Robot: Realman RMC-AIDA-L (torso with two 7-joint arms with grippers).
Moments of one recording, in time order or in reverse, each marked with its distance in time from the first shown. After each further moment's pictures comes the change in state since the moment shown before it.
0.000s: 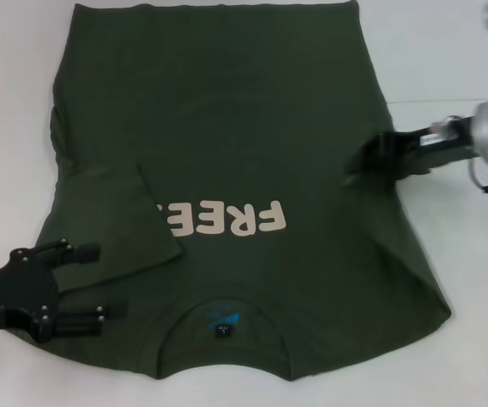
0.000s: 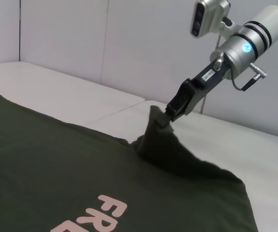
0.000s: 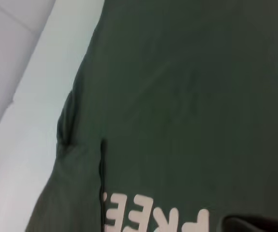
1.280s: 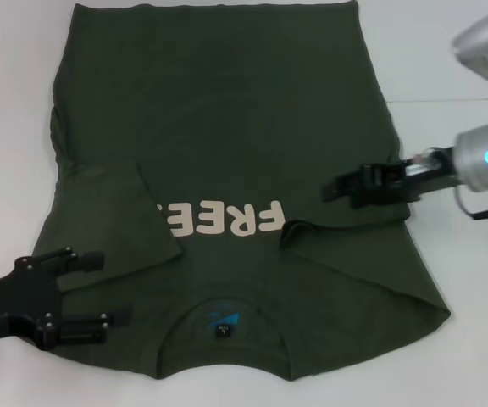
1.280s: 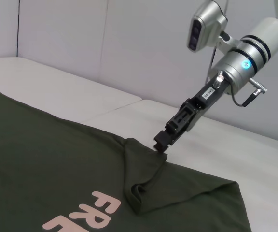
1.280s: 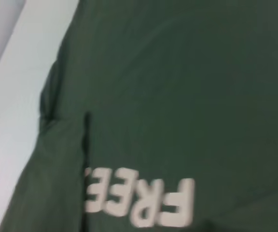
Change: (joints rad) left arm 0.009 -0.002 0.010 -0.022 -0.003 -0.003 -0.005; right arm -0.028 0.012 -0.060 0.027 0.001 0.029 0.007
